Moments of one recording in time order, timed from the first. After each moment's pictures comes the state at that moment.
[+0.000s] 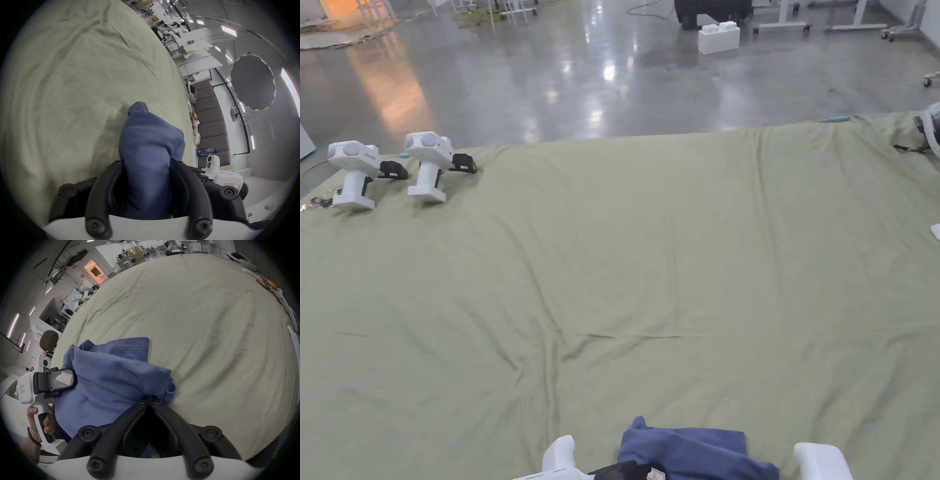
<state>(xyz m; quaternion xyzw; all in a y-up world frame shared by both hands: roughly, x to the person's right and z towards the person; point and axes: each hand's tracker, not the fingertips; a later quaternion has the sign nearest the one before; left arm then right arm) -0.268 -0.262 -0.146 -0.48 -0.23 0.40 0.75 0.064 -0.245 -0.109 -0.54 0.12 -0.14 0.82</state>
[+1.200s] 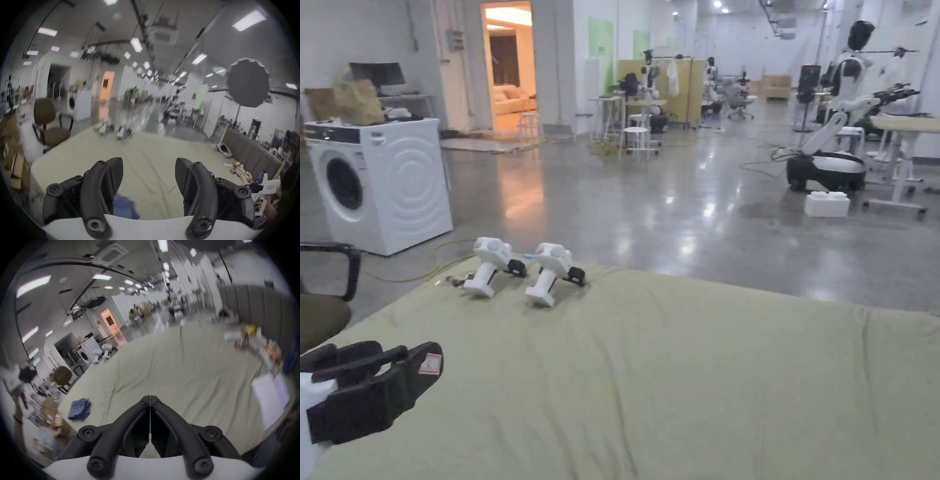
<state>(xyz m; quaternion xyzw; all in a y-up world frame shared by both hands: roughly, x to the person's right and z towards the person) -0.429 0.083 -0.028 -0.07 0.00 0.07 0.99 0.102 -0.061 -0.058 -0.23 0.09 -0.11 0.96</state>
